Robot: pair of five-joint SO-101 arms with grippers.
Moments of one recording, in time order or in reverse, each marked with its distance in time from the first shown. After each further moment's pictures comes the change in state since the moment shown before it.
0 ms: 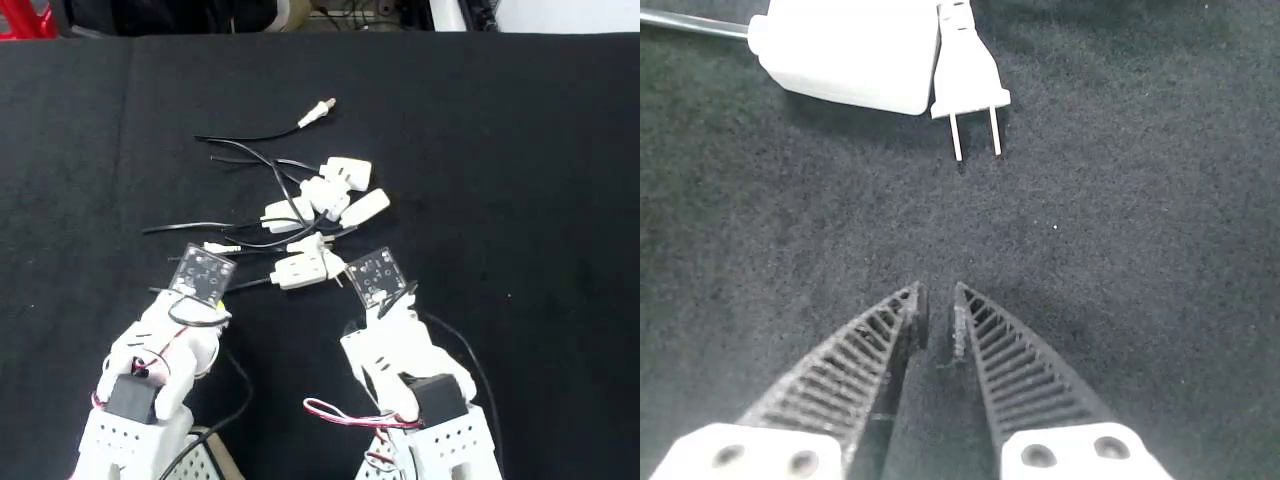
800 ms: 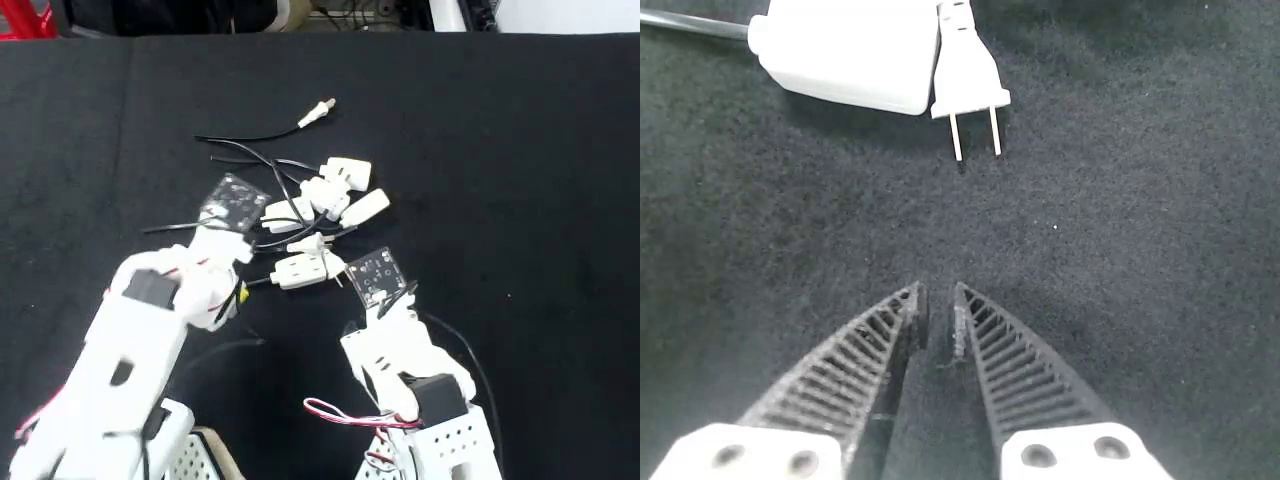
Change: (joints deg) left arm 1.8 57.1 -39.6 3.3 -4.2; right arm 0.0 0.0 0.0 0.0 0.0
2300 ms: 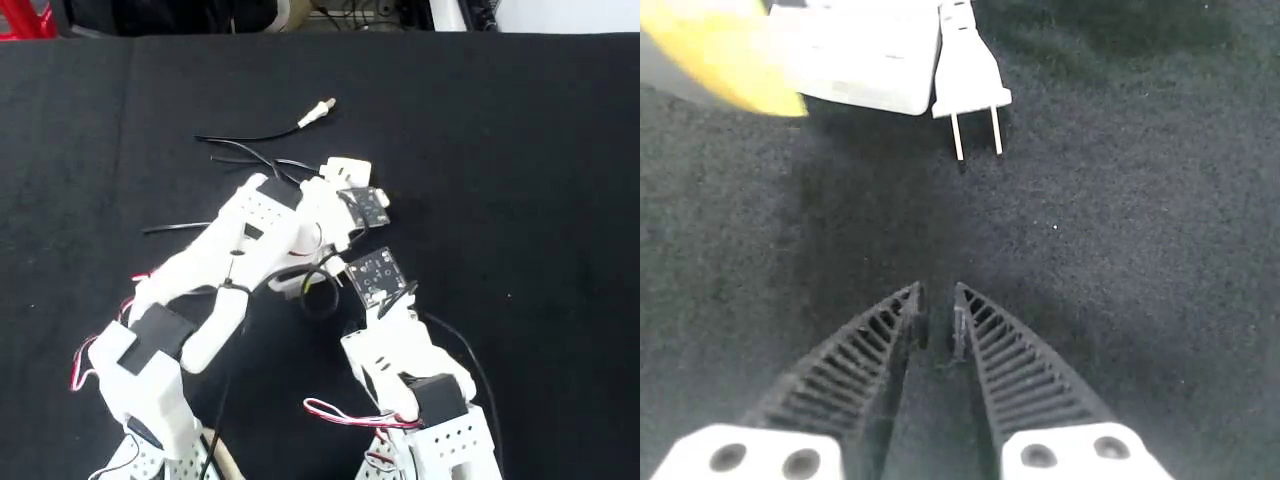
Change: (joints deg) left arm 13.9 57.3 -44.9 8.5 -24.2; right arm 0.0 0.0 0.0 0.0 0.0
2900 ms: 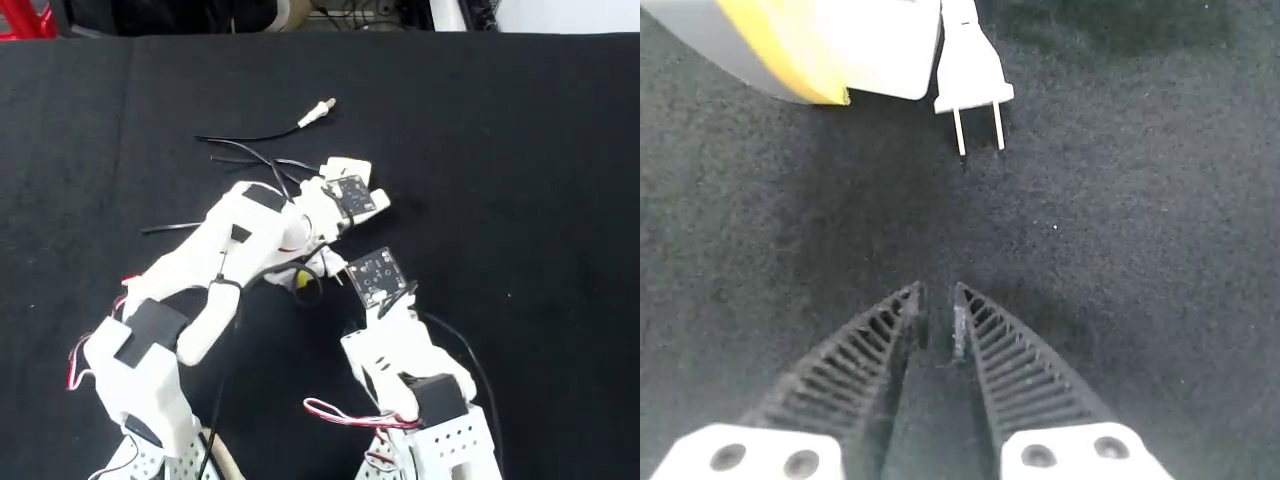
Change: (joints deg) left arm -3.5 0.7 6.1 -14.9 -0.3; right arm 0.0 0.0 0.0 0.0 0.0
